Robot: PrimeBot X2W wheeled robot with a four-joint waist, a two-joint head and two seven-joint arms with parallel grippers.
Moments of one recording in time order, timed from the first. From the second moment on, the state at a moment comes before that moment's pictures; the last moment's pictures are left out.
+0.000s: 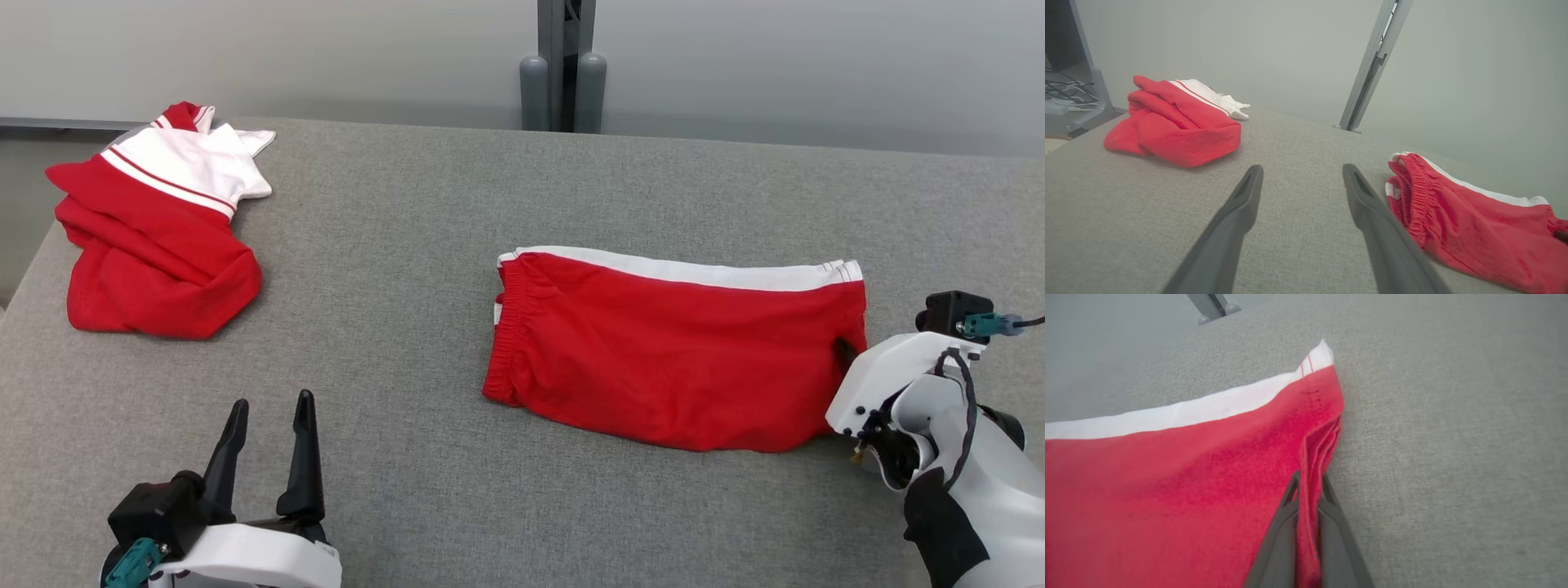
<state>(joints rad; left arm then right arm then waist) 0.00 0.32 -0.37 -0.01 -0.67 0.31 -0.25 -0.72 -0.12 0.03 1.20 0.40 0.13 0.05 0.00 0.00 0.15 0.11</state>
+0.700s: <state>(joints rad) 0.02 0.31 -0.37 -0.01 -0.68 0.31 -0.25 -0.78 -0.24 0.11 1.19 0.47 0.13 0.01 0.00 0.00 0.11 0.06</state>
